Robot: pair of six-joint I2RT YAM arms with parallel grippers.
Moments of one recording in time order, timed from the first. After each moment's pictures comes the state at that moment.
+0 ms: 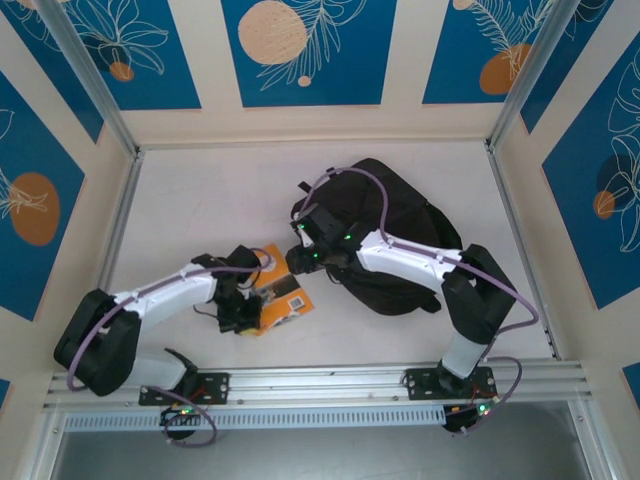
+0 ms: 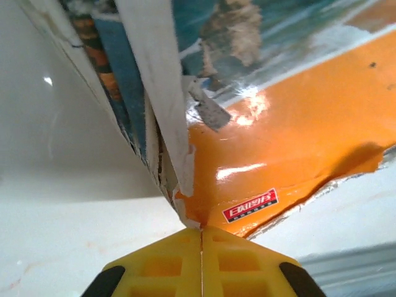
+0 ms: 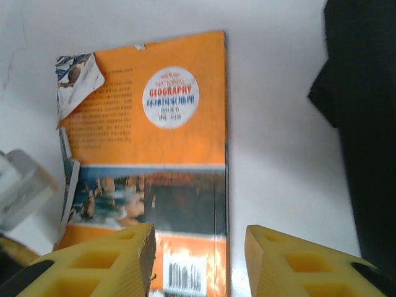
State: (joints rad) left arm -0.62 1.34 0.69 -0.93 0.30 -0.72; right arm 0.87 1.72 1.22 -0.47 -0.10 0.45
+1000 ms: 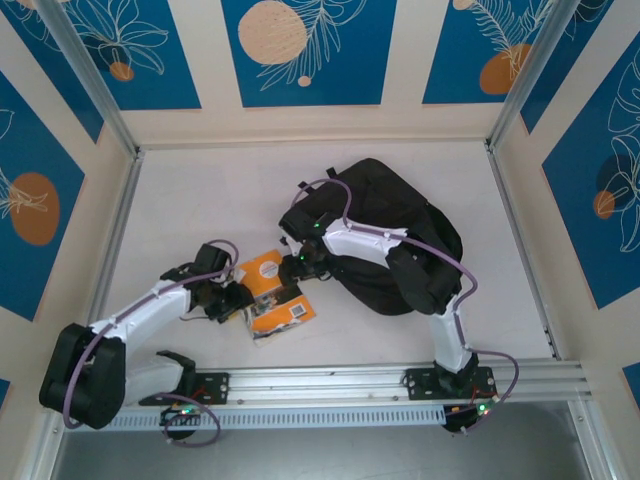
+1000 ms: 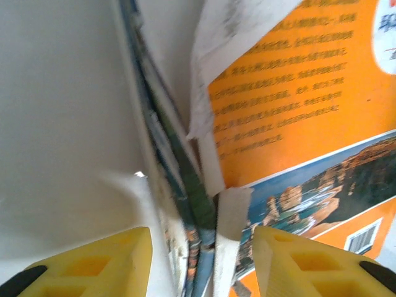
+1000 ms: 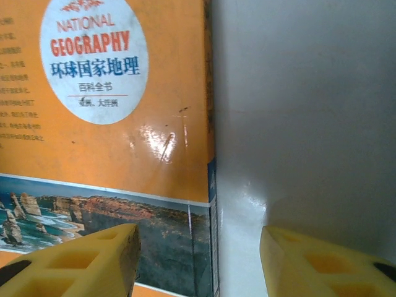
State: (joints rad) left arm -0.35 1.18 0.53 -0.60 0.25 -0.83; right arm 0.83 2.06 1.48 -0.73 -0.28 0.43
